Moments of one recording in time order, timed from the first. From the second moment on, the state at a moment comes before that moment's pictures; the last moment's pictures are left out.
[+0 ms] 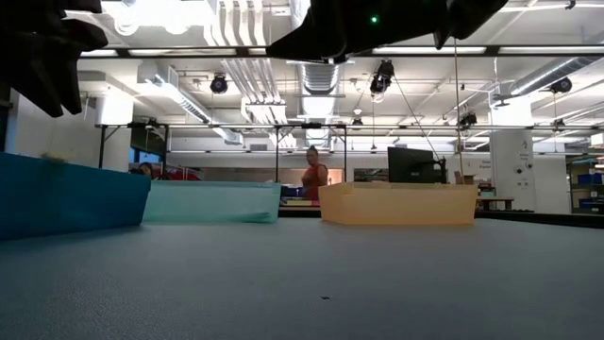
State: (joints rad) left arm -0.67 1.19 0.90 -1.23 -0.50 -0.63; right arm 0.05 1.65 0.99 0.56 0.26 -0.35
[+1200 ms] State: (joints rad) left arm -0.67 1.15 0.69 -1.04 -0.22 -1.66; right arm 0.05 1.64 0.99 0.46 0.26 -0.29
